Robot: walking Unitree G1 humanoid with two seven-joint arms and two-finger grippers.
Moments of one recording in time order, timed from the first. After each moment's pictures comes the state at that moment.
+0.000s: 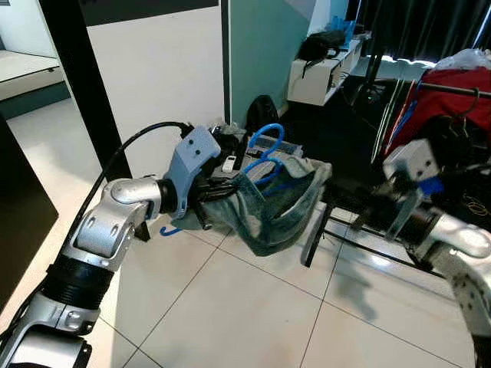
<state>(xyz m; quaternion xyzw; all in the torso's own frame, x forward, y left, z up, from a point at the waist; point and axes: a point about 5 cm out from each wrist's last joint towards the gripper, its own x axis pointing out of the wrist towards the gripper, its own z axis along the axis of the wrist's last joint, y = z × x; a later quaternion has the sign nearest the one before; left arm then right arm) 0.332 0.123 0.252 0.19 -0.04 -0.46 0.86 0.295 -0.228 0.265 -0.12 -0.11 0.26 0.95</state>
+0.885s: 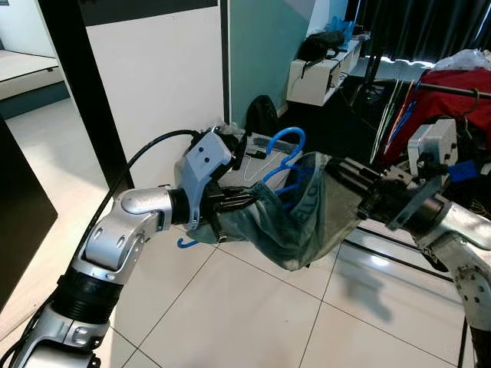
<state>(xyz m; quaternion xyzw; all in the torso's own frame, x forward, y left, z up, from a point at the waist) 0.320 0.101 0.247 0.13 -0.05 -0.50 0.86 0.274 -0.205 0.265 -0.07 -0.11 0.39 0.91</state>
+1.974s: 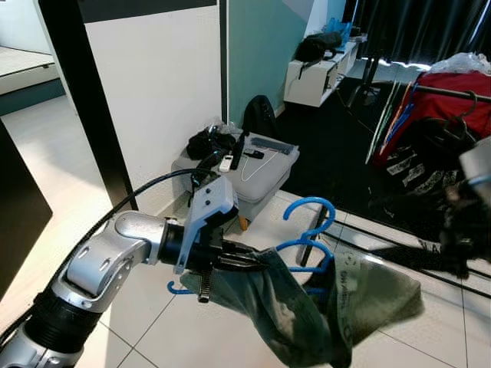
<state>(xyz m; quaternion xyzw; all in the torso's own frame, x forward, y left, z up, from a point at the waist) 0.271 0.093 0.229 0.12 0.03 -0.69 0.72 0.232 -0.253 0.282 -0.18 0.08 0.58 0.79</state>
